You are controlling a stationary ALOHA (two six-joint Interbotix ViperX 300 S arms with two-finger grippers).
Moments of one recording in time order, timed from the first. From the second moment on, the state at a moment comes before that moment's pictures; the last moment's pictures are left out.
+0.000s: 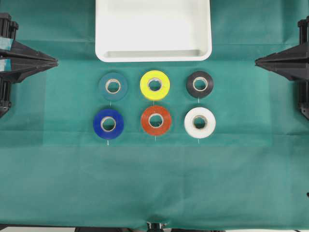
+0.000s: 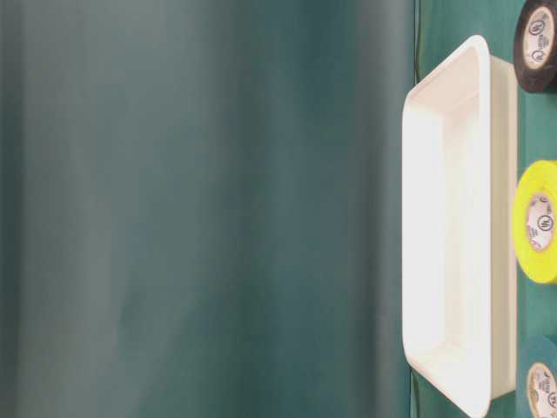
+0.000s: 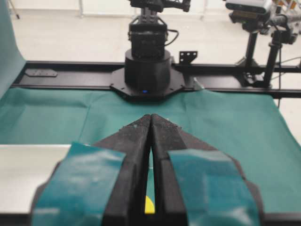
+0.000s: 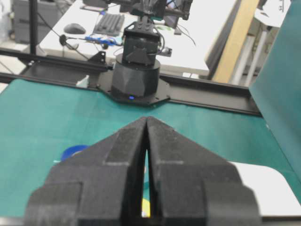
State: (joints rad) left arm 0.00 -0.96 1.17 0.00 -0.29 0.00; right arm 0.00 -0.97 1.17 0.00 -0.29 0.00
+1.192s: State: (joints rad) left arm -0.08 -0.93 1.17 -0.01 -0.23 0.01; right arm 0.00 -0.94 1.15 -0.01 -0.26 -0.01
